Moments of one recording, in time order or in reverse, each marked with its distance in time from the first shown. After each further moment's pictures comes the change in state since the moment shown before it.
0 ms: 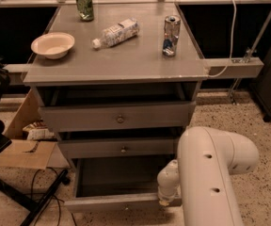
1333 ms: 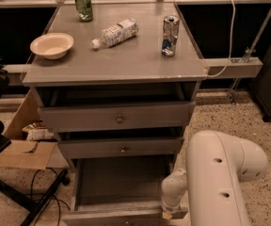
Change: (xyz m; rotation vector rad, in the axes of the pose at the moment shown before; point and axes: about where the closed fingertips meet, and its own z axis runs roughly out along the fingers) arm 0.025 0.050 0.010 -0.099 0.003 0.051
